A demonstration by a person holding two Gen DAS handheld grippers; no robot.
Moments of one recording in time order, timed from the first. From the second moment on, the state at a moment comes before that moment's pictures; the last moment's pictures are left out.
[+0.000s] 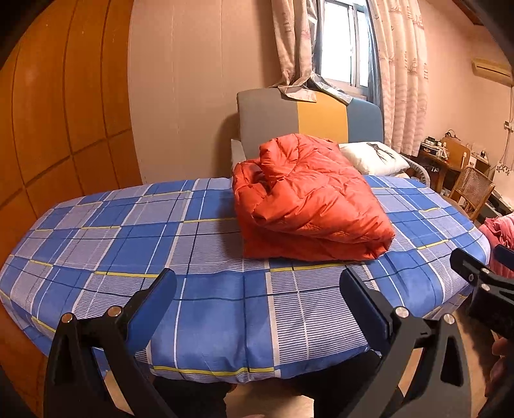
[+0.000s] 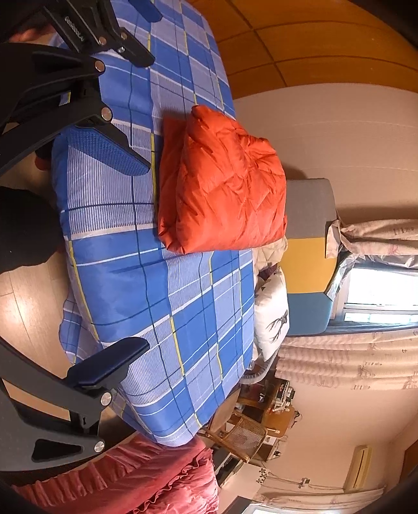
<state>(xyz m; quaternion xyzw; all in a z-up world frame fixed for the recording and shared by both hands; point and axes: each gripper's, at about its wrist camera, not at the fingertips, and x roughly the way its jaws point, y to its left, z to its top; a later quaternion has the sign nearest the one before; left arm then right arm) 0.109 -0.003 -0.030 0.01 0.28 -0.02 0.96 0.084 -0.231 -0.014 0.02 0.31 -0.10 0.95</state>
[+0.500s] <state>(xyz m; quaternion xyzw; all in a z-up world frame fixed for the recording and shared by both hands) 0.107 -0.030 -0.031 0.03 0.27 -0.07 0.96 0.079 -0.247 -0.017 0.02 0.31 -0.13 0.94</state>
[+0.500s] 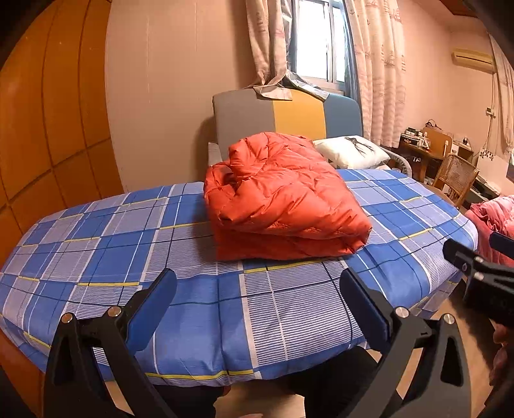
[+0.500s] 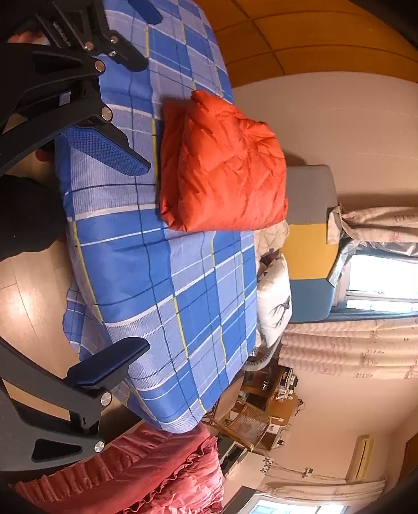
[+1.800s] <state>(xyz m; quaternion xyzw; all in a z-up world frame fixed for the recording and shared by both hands) 0.104 -0.037 -0.030 0.04 0.29 -0.08 0.95 0.075 -0.242 -0.024 -0.01 0.31 -0.11 0.94</state>
